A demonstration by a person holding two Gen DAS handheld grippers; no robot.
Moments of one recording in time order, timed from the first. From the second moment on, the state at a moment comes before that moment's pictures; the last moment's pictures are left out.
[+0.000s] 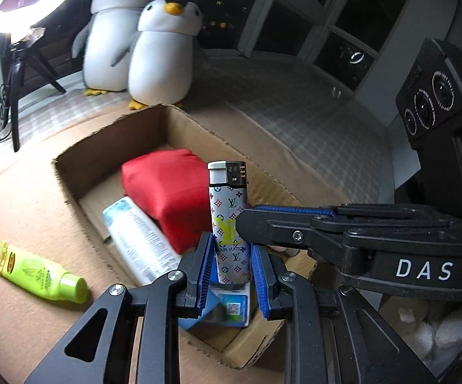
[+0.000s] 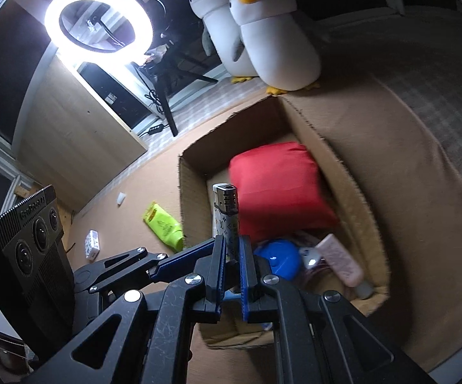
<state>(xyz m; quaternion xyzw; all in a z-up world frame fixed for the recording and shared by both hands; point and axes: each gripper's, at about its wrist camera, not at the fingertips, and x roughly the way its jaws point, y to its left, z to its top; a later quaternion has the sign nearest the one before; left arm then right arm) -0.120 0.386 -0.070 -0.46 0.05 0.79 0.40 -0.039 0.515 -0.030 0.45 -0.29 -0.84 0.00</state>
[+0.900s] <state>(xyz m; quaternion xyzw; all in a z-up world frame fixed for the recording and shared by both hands) -0.119 0.299 -0.077 -0.48 0.01 0.82 0.31 -0.046 0.493 -0.028 0.43 -0.26 -0.87 0.00</state>
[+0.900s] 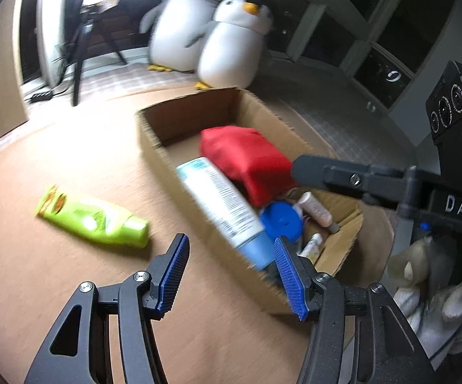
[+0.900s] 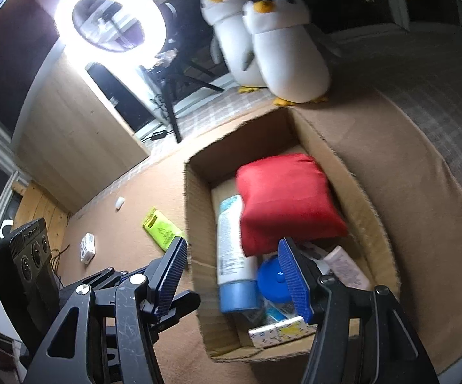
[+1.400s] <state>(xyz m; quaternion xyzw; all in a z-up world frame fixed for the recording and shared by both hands) -0.092 0.155 -0.079 -0.50 -0.05 0.84 0.21 -0.123 0.385 -0.022 0.48 -0.13 -0.86 0.11</state>
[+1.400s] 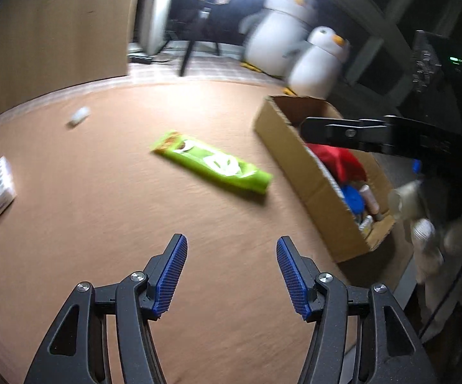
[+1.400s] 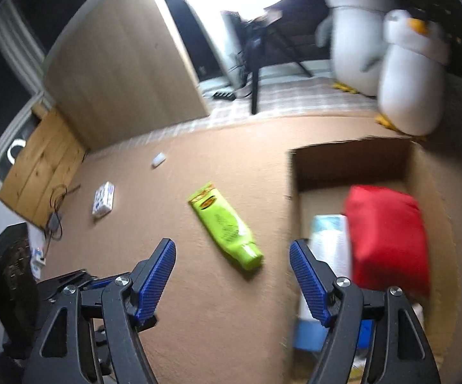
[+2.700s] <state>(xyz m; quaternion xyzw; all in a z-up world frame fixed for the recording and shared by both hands) -0.066 0.018 -0.092 -0.51 -0.12 0.84 0.14 -0.192 0.285 -0.114 0.60 -0.07 -0.79 0.10</state>
